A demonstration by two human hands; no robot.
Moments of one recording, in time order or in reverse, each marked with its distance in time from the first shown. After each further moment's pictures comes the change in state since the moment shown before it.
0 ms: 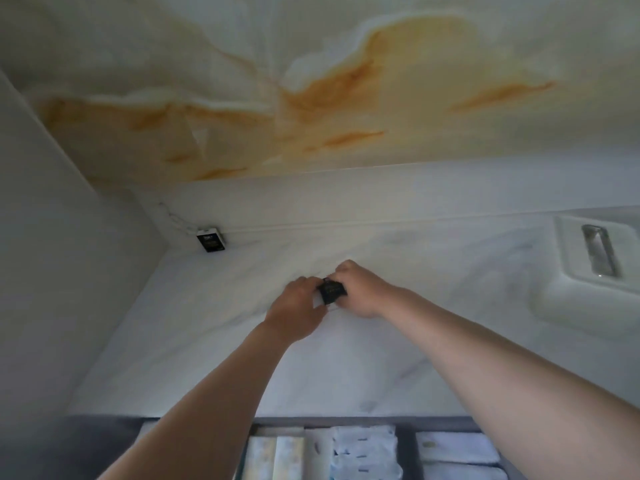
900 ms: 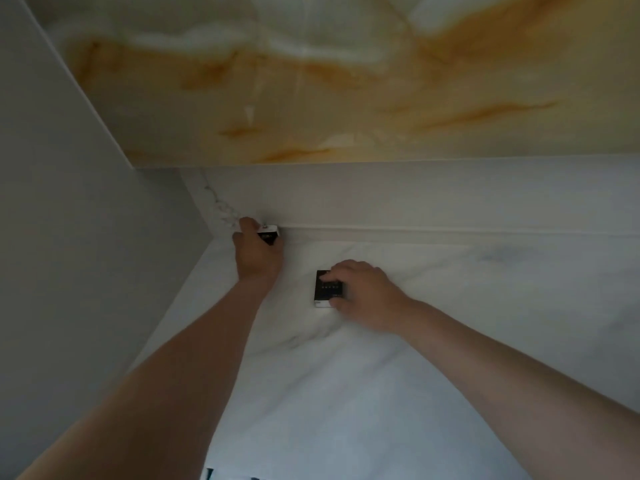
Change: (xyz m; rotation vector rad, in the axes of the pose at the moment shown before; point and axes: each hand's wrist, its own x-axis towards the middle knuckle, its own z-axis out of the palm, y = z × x) left_hand 0.101 -0.162 -0.087 -0.313 0.698 -0.419; right_hand 0.117 -0.052 0.060 0.039 0.177 -0.250
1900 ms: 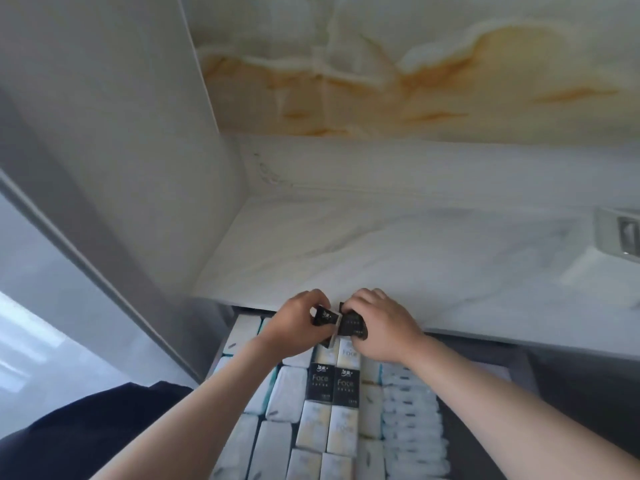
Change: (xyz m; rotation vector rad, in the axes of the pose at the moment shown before) left_hand -0.284 -0.026 -0.169 0.079 -0.684 0.302; right_hand -0.239 -0.138 0.012 -0.211 -0.093 0.009
